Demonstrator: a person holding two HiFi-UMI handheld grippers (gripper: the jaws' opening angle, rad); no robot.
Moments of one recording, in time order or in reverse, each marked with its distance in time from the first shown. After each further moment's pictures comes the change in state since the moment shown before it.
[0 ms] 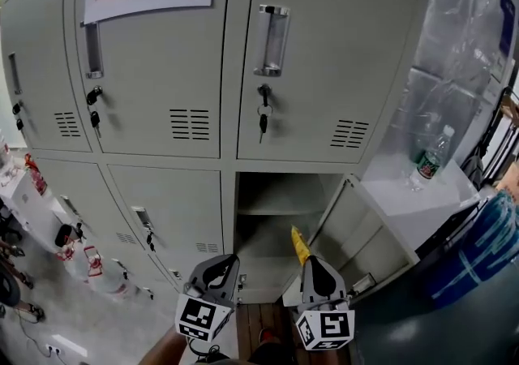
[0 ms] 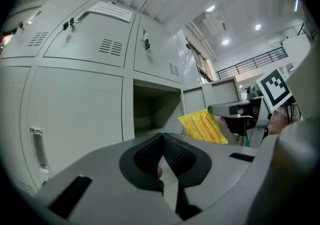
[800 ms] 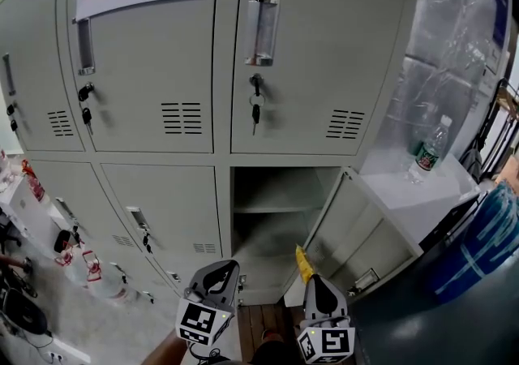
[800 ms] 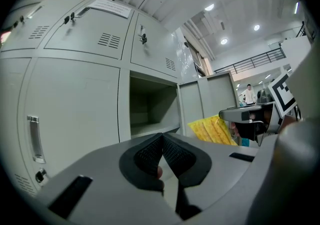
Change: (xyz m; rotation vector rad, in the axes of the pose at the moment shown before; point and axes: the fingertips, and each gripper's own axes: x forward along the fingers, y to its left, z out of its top) left arm 0.000 -0.010 -0.026 0.000 0.019 -0.029; right arm -0.042 -0.006 -0.046 0.057 0.043 -0.079
